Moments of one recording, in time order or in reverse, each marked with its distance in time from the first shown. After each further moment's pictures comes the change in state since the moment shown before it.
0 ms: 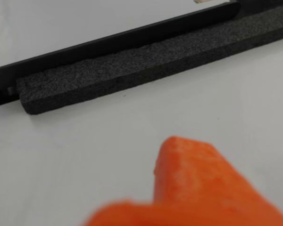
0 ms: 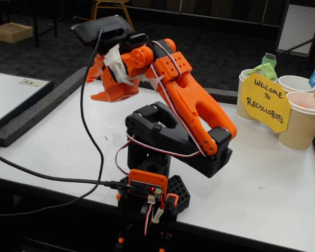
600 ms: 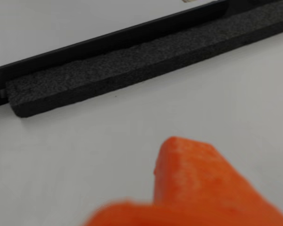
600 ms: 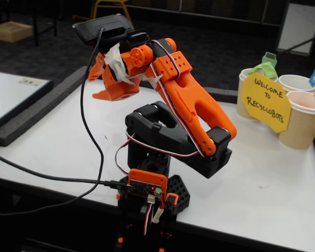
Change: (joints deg) arm 1.2 0.0 0.0 0.0 0.1
